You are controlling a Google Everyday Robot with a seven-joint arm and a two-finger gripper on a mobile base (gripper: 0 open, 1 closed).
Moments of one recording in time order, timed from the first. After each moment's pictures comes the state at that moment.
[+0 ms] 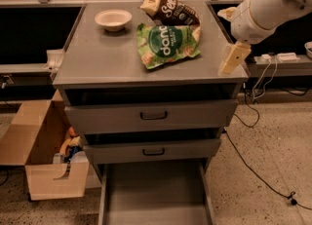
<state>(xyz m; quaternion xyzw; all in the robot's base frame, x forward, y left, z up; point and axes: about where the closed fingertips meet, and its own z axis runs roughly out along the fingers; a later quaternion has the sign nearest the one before) 0.641 -0.202 0.925 -0.66 0.68 -0.08 0.31</state>
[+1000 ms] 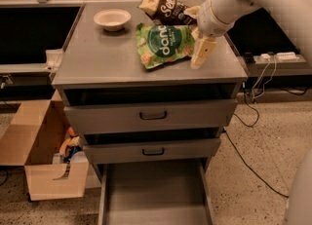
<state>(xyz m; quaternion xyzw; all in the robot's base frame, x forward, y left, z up) 0.710 -0.136 0.903 -0.72 0.62 -0.06 0.32</state>
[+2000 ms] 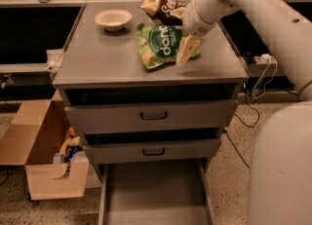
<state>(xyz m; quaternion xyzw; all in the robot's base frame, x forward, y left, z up) 0.749 -0.094 0.886 -0.72 0.60 -0.02 0.34</state>
